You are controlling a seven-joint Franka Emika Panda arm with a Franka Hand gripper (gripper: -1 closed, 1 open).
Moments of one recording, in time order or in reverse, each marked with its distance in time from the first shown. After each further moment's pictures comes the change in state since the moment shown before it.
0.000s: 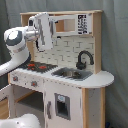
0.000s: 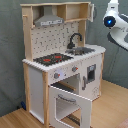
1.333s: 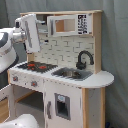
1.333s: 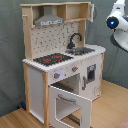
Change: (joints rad) arm 0.130 -0.087 0.002 0.011 -0.004 -0.261 -0.014
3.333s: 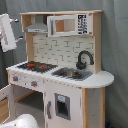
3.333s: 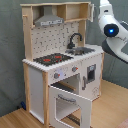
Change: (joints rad) arm -0.011 -0.053 0.135 0.265 0.261 0.061 -0.274
